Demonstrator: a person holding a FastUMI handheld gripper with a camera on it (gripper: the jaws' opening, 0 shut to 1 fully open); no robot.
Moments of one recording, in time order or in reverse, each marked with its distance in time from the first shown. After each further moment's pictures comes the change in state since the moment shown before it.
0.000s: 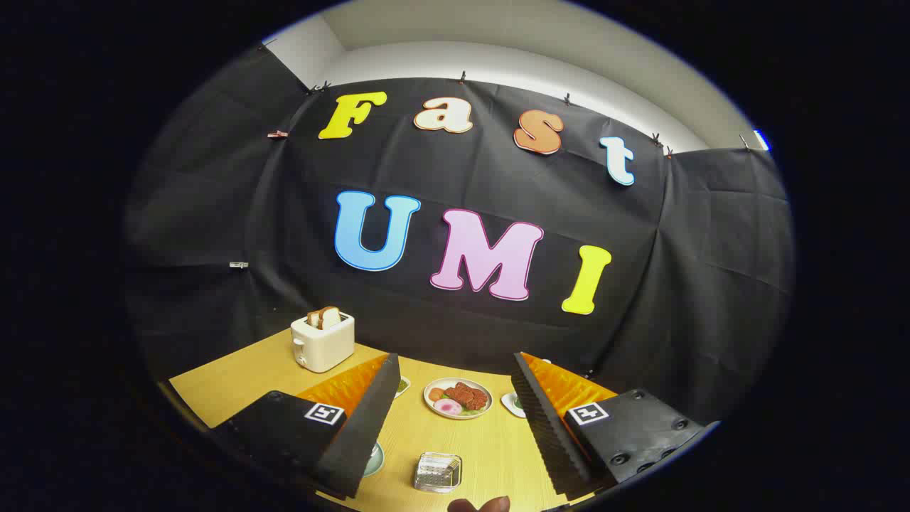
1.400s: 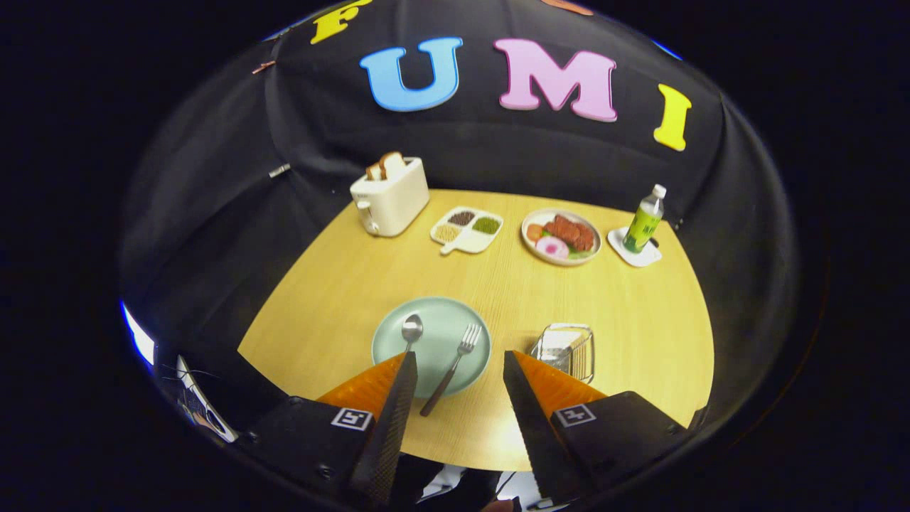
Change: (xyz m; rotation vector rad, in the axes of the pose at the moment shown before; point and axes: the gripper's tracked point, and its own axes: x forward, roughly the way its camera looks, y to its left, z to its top) arm -0.019 0.143 -0.206 0.175 0.788 0.286
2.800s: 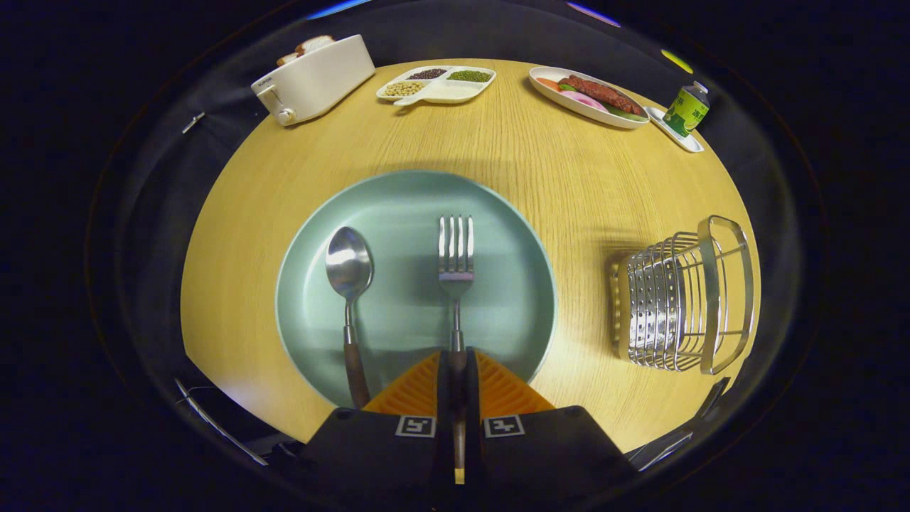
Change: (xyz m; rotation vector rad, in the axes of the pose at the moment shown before) arm 0.168 0.004 -0.095 0.138 0.379 -0.117
